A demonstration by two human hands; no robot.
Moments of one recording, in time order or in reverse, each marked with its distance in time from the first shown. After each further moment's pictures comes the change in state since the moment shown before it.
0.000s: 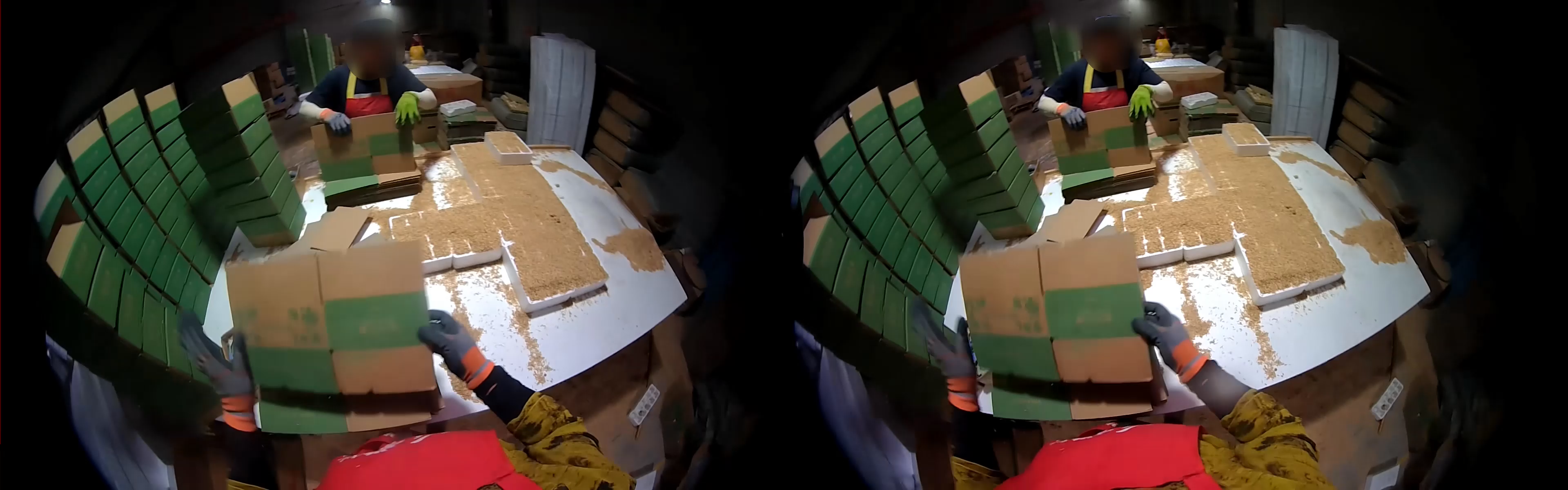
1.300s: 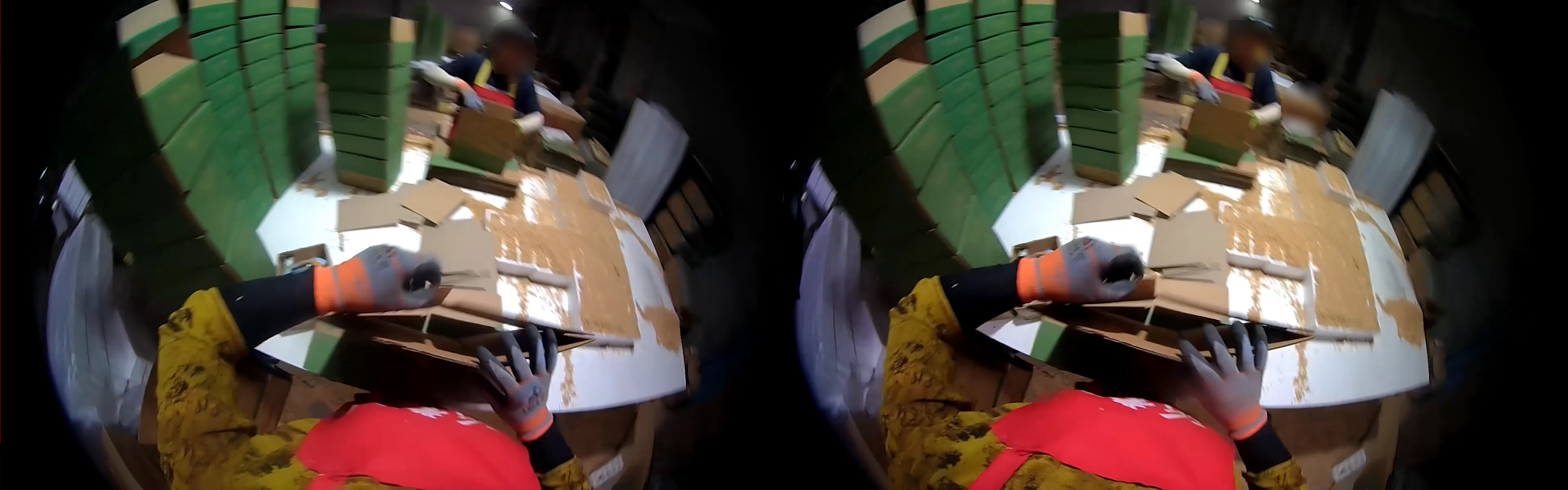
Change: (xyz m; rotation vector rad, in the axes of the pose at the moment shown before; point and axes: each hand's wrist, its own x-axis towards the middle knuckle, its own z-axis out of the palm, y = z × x) left_hand 0.076 0.000 -0.013 -0.546 -1.227 0.307; right_hand -0.107 -0.040 0.151 -1.723 0.000 -0.983
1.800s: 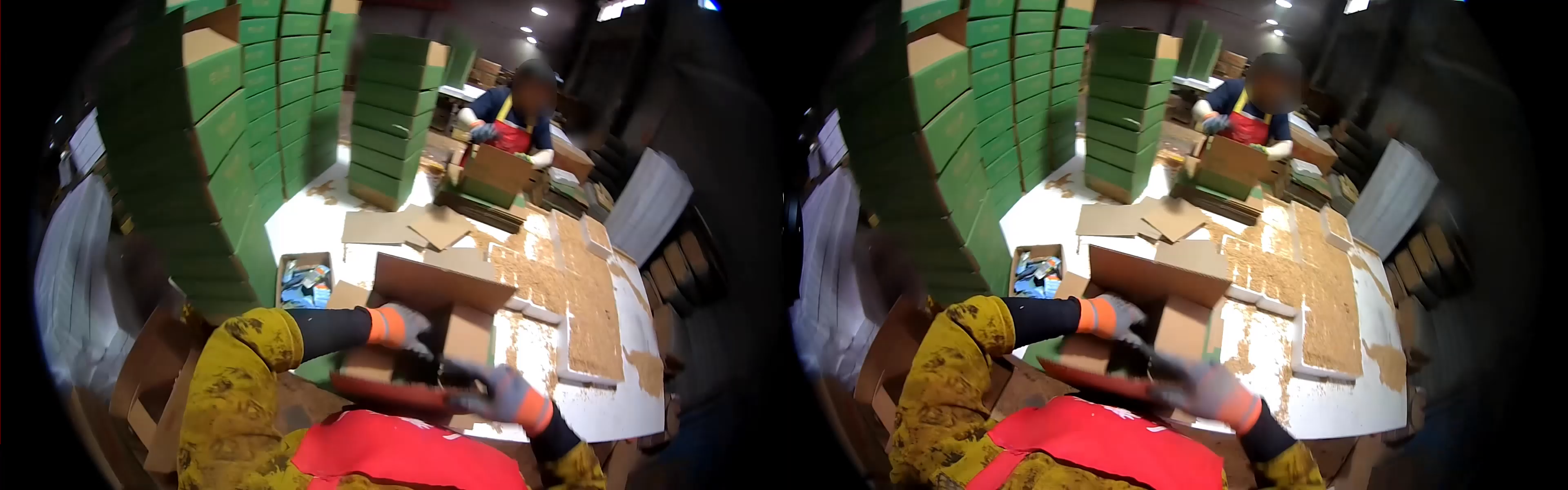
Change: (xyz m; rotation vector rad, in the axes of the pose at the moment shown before) left_hand 0.011 -0.069 0.094 0.265 -0.203 -0.088; right_hand 0.069 0.006 -0.018 0.722 -0.738 0.065
